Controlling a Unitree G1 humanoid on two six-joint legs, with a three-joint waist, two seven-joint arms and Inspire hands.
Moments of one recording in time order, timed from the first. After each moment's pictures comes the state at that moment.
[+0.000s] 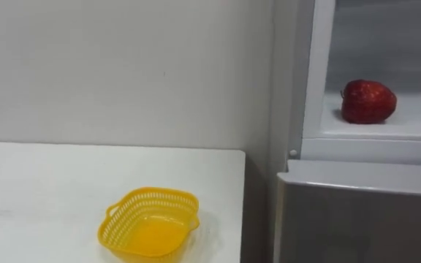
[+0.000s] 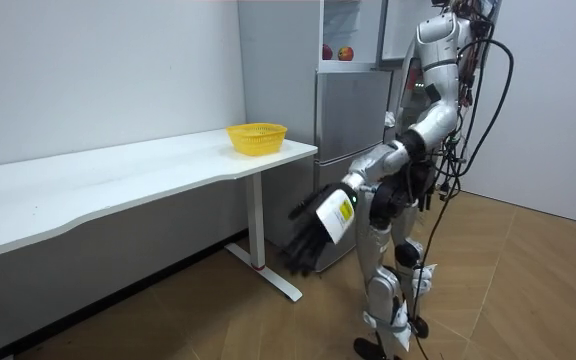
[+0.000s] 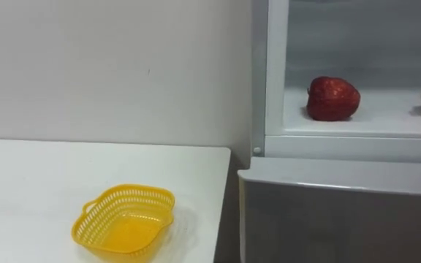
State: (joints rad) left arm 0.36 0.18 0.49 0.48 -0.42 -0.10 0.56; right arm 0.21 -0.26 -0.14 1.27 -0.33 0.09 0.05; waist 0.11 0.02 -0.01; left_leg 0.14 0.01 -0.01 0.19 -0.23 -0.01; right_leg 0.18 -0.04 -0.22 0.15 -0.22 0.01
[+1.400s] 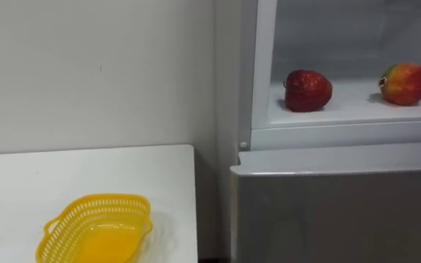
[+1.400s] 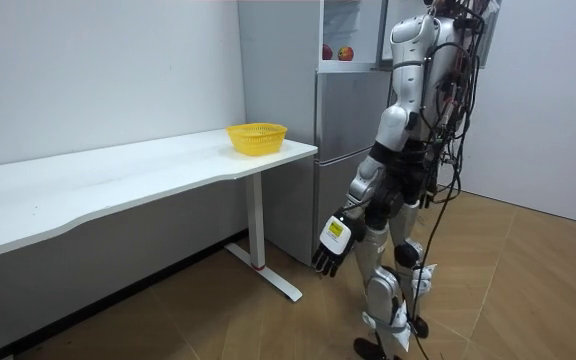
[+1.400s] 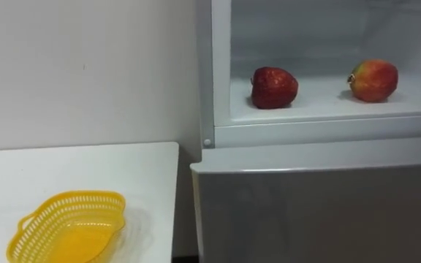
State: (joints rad) left arm 0.23 0.20 0.01 1.04 0.05 0.10 0.06; right arm 0.19 -0.21 -0.06 1.06 -0.24 0.11 -0.16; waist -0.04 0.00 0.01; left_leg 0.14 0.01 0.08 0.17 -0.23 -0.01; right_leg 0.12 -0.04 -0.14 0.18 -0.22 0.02
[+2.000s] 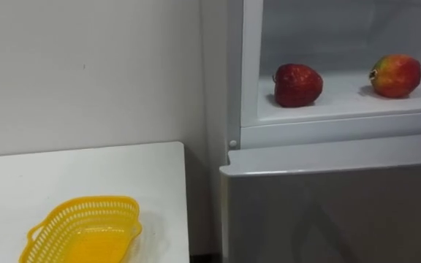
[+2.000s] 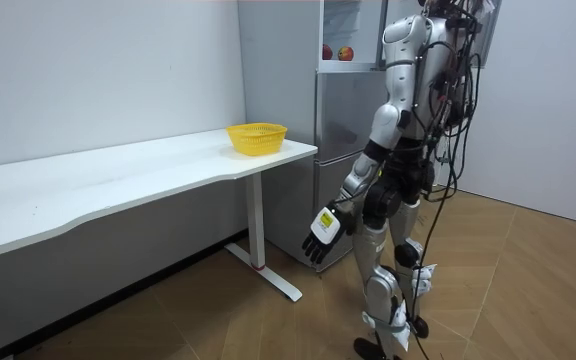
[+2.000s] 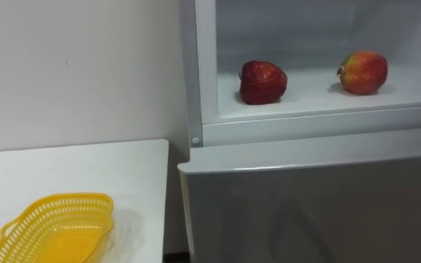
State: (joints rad) left arm 0.22 0.18 -0.01 1.04 0.05 -0.02 0.10; right arm 0.30 -0.15 -0.06 0.32 -0.16 -0.10 -0.45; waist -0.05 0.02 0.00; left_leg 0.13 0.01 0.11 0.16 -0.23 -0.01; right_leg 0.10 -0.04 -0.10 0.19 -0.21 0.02
